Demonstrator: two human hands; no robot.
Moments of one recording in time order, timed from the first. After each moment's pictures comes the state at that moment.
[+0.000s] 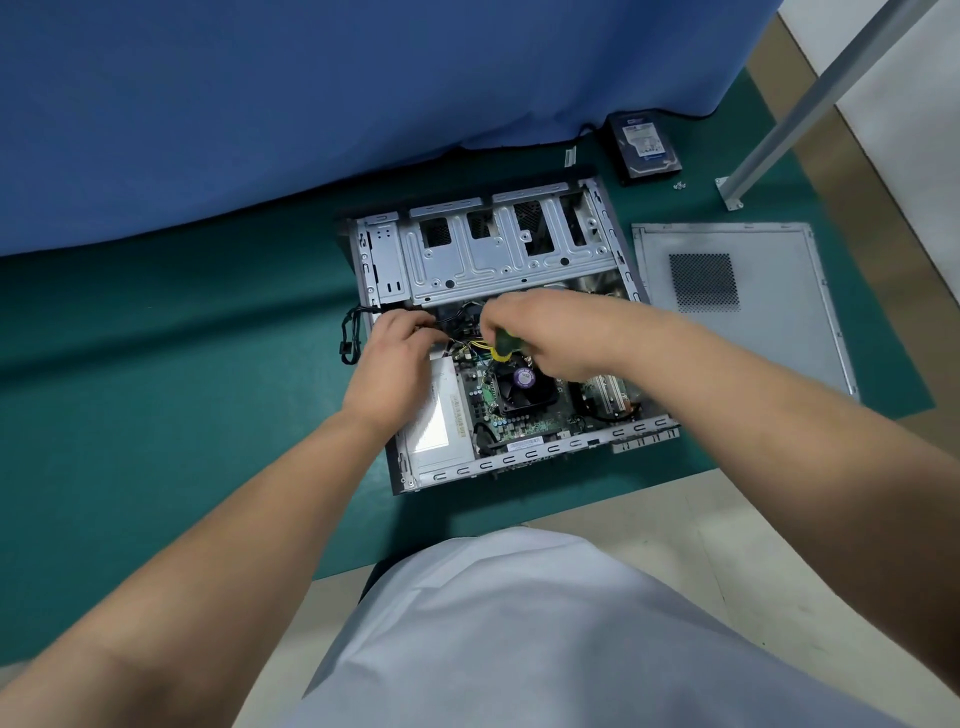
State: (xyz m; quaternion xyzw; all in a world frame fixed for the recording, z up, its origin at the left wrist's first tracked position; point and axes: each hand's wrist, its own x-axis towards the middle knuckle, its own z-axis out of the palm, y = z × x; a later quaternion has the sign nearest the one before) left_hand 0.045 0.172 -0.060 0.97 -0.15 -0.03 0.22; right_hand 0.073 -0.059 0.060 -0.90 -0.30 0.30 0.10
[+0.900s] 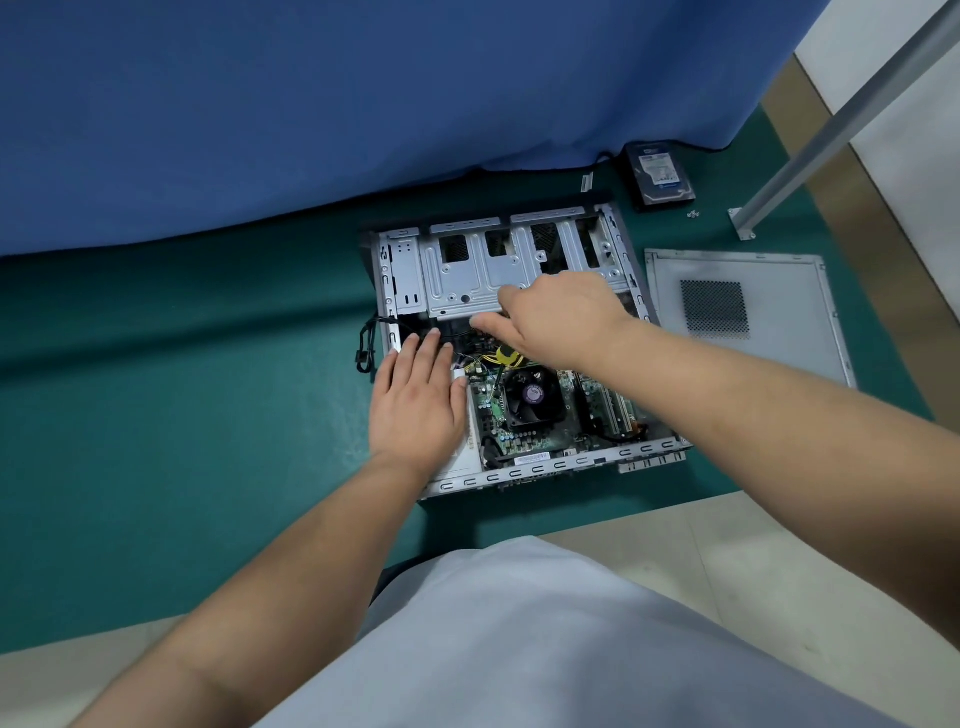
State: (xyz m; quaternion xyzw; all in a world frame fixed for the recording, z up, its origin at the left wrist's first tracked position) left_hand 0.002 0.145 -0.063 1.00 -0.04 -0.02 0.07; right_hand 0.089 -0.036 0.053 -0.96 -0.24 0.09 -0.10
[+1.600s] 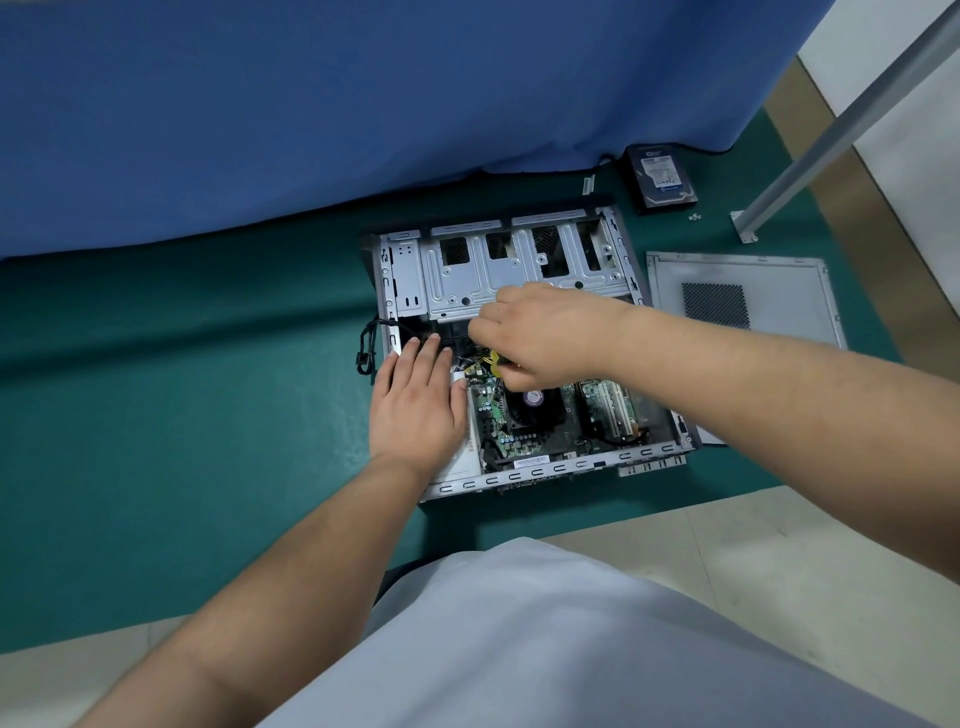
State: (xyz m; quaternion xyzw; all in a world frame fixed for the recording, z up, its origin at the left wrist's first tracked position) left_hand 0.003 0.144 -0.068 1.00 -0.03 0.00 0.08; right_hand 0.091 -0.040 0.062 -0.85 -0.50 0.11 -0.10
